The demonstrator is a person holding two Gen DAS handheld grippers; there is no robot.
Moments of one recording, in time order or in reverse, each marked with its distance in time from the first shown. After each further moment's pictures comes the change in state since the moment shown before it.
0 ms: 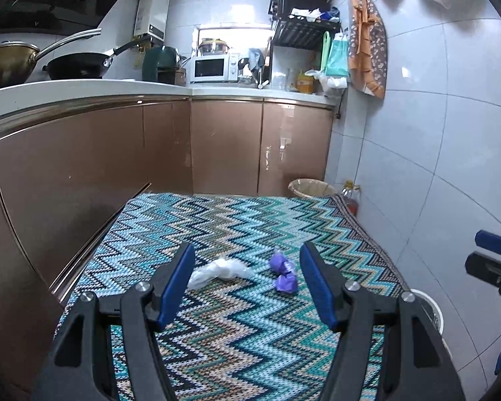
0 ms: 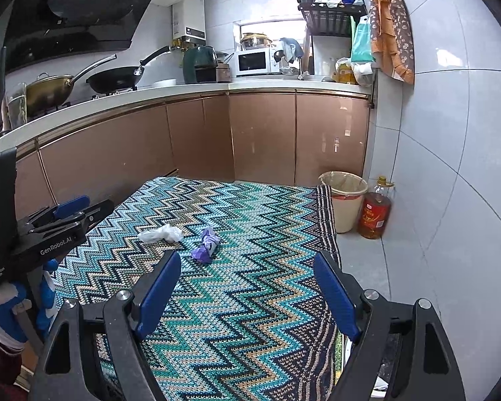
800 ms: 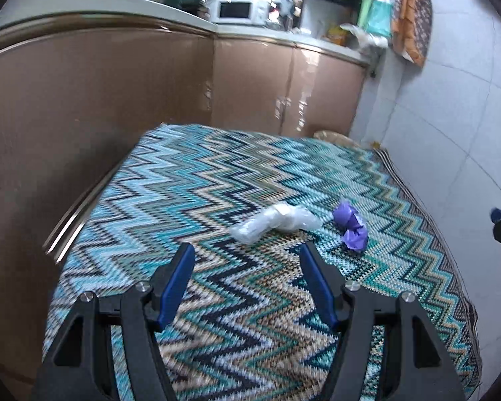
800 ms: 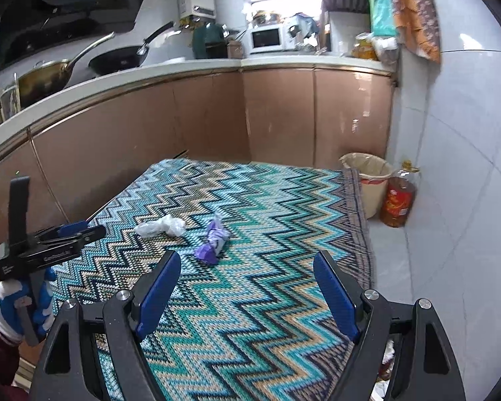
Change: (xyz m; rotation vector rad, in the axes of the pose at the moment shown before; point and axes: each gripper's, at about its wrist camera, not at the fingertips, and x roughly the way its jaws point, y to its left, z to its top) left arm 0.083 0.077 -0.034 -0.072 0.251 -0.008; right arm 0.081 0.000 0.008 -0.008 0.106 0.099
